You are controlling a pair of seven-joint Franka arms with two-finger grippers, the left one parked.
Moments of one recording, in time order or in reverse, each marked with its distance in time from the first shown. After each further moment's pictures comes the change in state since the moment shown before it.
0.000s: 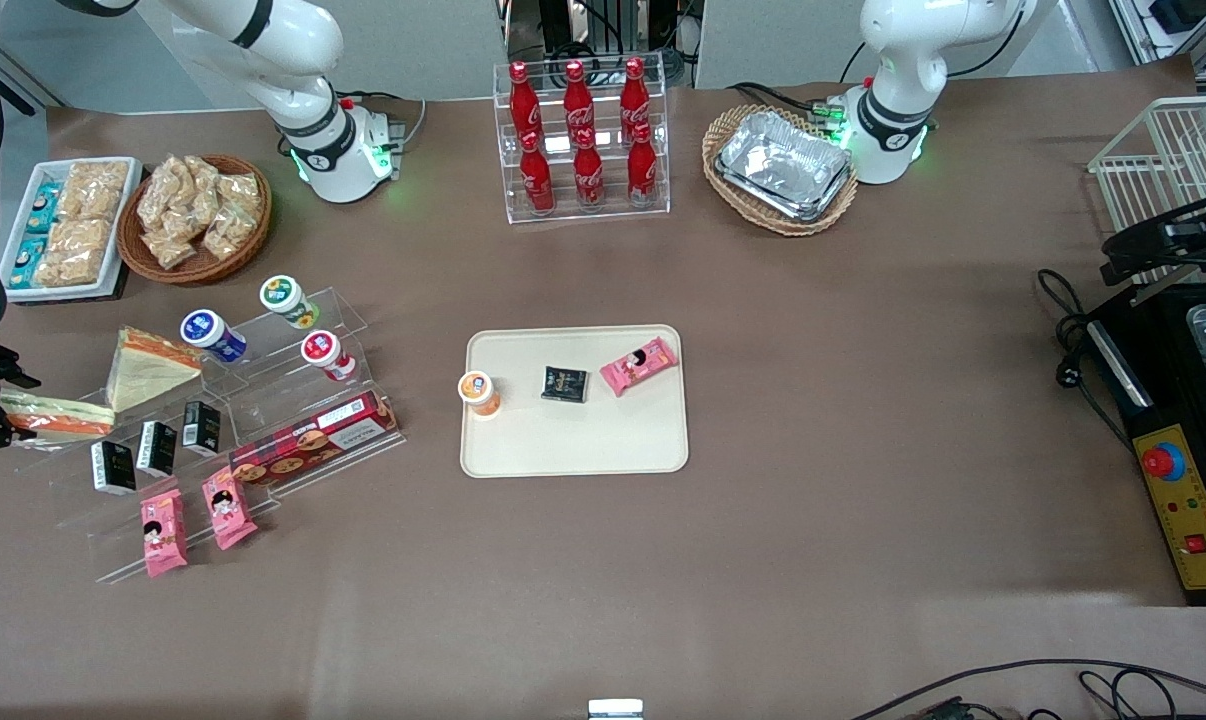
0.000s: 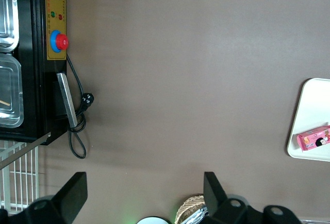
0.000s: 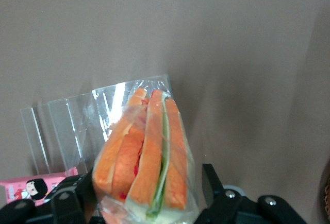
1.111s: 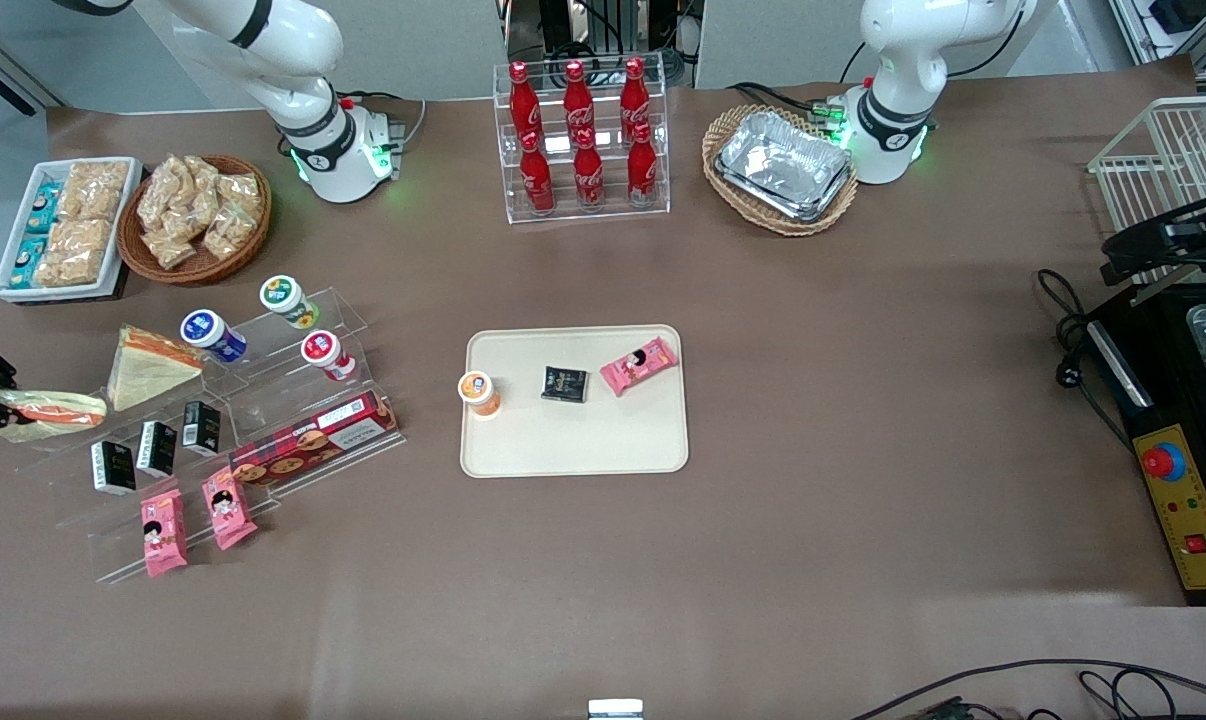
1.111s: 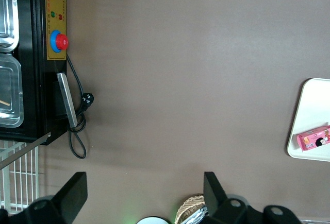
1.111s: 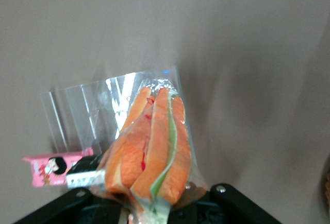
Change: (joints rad) arm -0.029 -0.008 -0.002 0.060 0.111 -0.099 -0.095
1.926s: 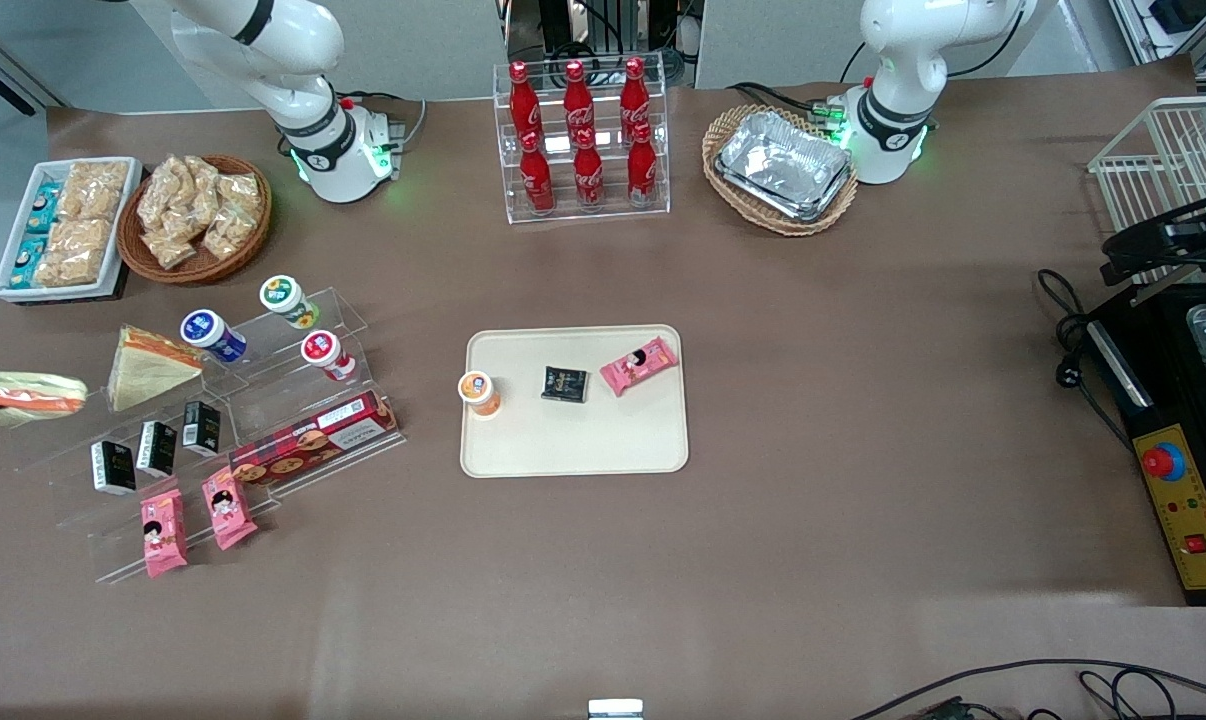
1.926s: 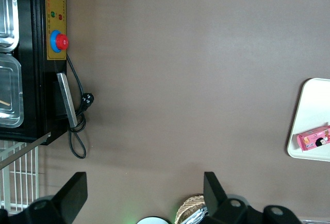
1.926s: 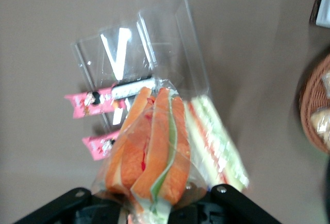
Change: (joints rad) arm 0.093 -0.039 0.015 0.271 0.000 -0.398 0.256
